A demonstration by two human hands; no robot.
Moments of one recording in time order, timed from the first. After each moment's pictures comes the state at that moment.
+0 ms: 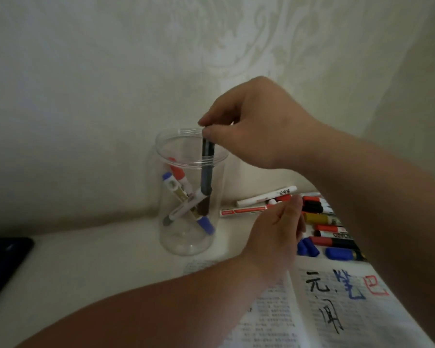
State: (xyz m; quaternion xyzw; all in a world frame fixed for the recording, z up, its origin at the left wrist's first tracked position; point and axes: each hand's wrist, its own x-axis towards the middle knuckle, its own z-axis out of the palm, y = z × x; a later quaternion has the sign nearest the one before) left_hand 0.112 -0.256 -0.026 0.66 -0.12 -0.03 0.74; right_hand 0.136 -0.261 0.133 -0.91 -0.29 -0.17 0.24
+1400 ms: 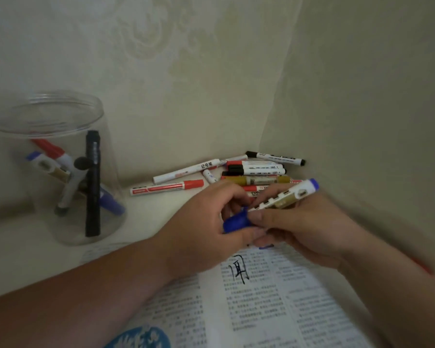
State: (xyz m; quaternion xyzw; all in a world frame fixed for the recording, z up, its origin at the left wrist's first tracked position) left_hand 0.097 -0.267 -0.036 0.80 -0.36 0.06 0.47; right_hand 0.049 -0.449 0.015 -0.71 0.02 0.10 0.70
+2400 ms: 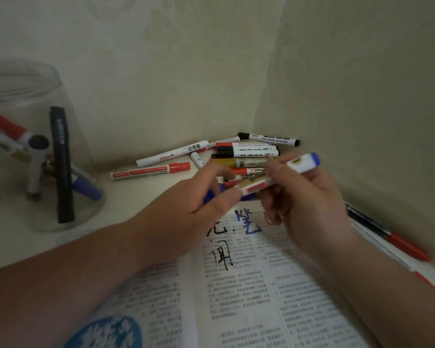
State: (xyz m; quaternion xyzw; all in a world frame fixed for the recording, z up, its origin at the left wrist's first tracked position) left_hand 0.091 -0.270 -0.027 0.82 -0.35 -0.02 0.44; right_hand 0.047 -0.457 -0.010 -0.67 -0.02 -0.11 0.74
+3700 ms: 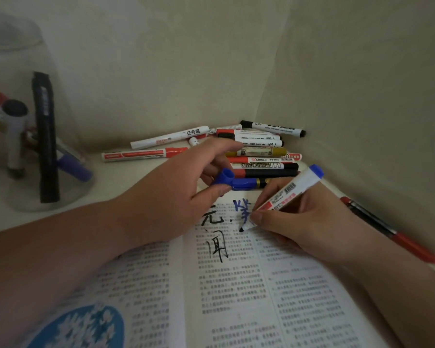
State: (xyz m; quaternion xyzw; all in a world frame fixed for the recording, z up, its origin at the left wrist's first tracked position) left_hand 0.107 -0.272 -0.040 0.83 -0.36 0.07 0.42; right_hand 0.043 -0.488 -0.019 -0.86 -0.05 0.06 0.50
